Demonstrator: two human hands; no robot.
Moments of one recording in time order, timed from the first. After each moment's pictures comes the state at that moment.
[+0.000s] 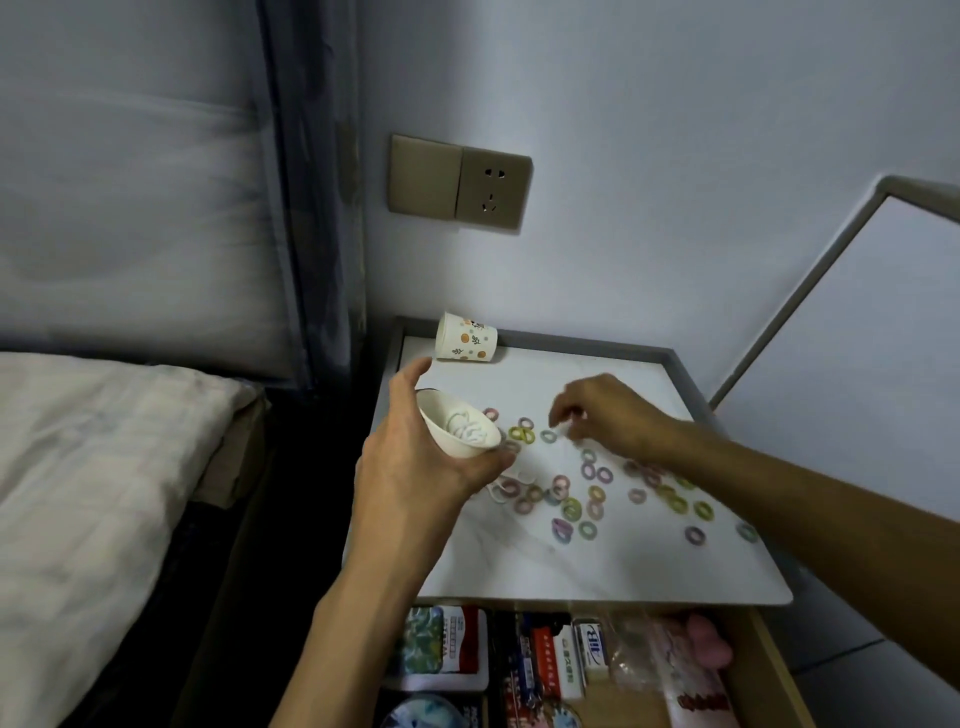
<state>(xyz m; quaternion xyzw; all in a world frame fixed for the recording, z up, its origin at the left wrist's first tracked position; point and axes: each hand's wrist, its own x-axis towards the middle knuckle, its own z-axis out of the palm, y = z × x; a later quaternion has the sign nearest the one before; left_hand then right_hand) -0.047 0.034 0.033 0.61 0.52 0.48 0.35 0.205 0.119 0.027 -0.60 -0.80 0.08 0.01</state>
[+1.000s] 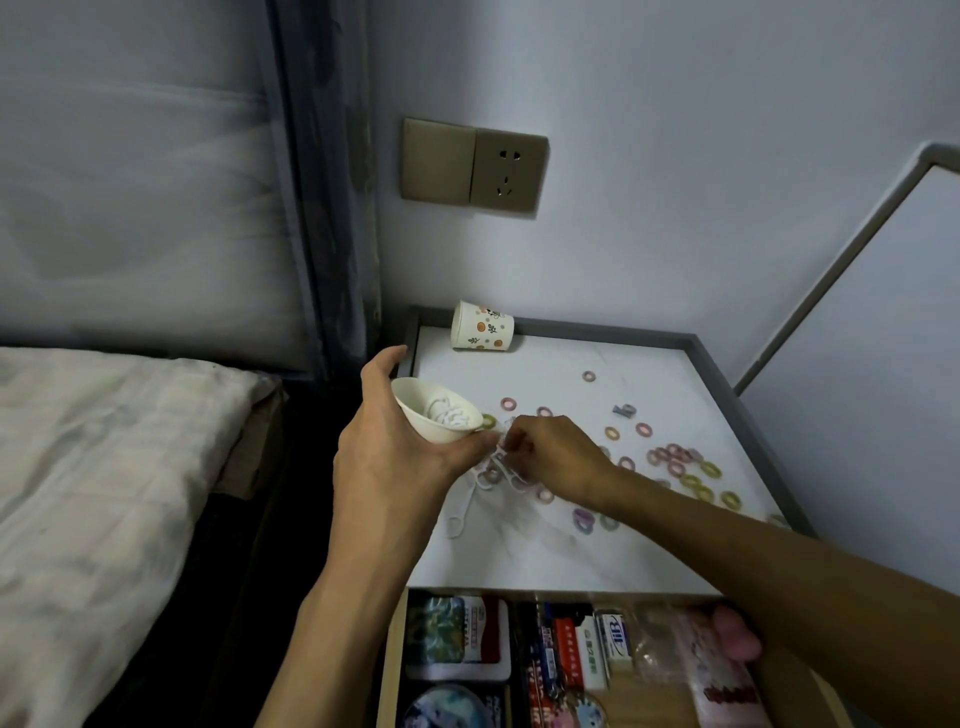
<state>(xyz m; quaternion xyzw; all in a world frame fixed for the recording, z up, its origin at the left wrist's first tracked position) -0.066 0.038 0.030 0.57 0.56 0.50 0.33 0.134 0.105 -0.040 -0.67 -0.71 0.19 0.10</state>
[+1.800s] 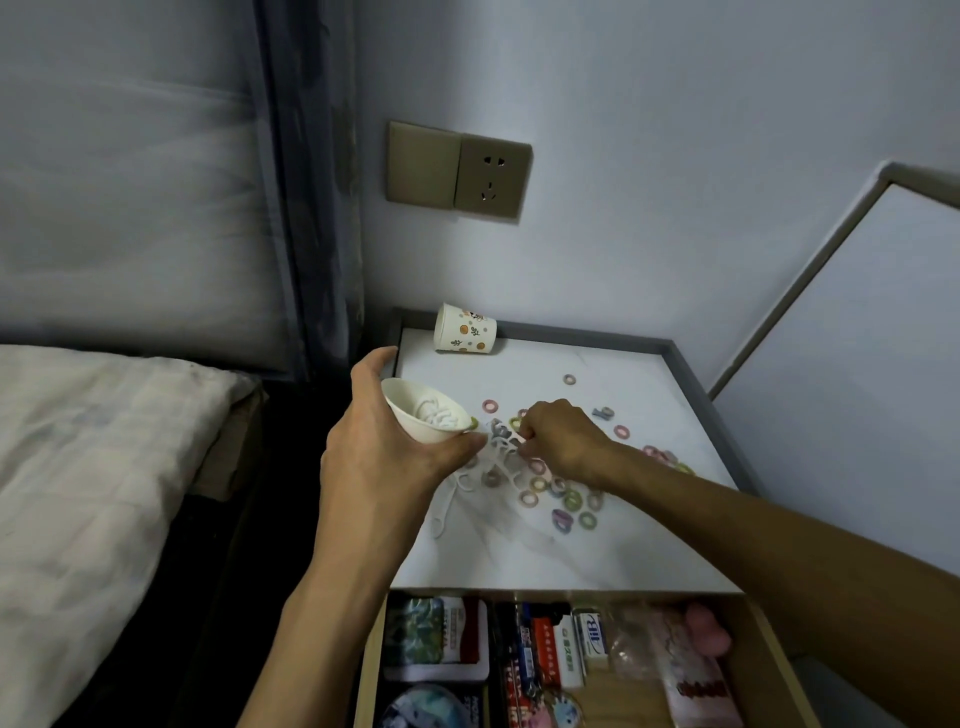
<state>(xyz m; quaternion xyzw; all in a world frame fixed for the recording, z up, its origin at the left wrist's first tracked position) -0.063 0.034 0.035 0.56 0.56 0.50 0.35 0.152 0.116 -0.017 -0.70 -0.70 0.12 -0.03</state>
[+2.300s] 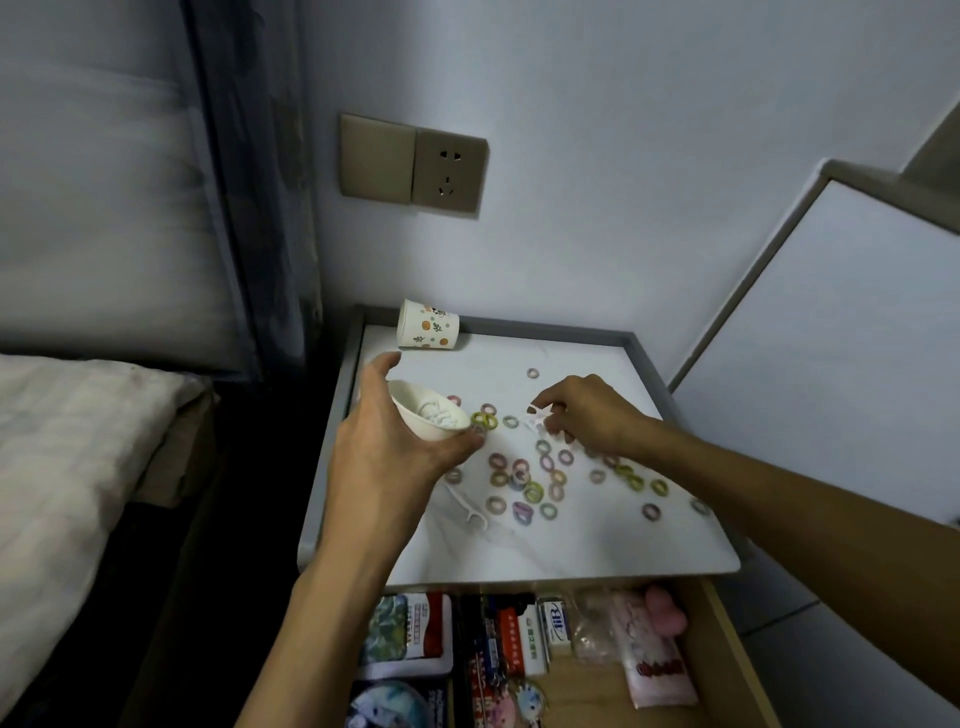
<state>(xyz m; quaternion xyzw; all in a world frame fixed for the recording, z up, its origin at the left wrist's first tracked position) -0.028 0.038 0.033 0.59 0.55 0.46 0.37 0.221 0.103 0.015 -0.71 -0.69 0.16 0.03</state>
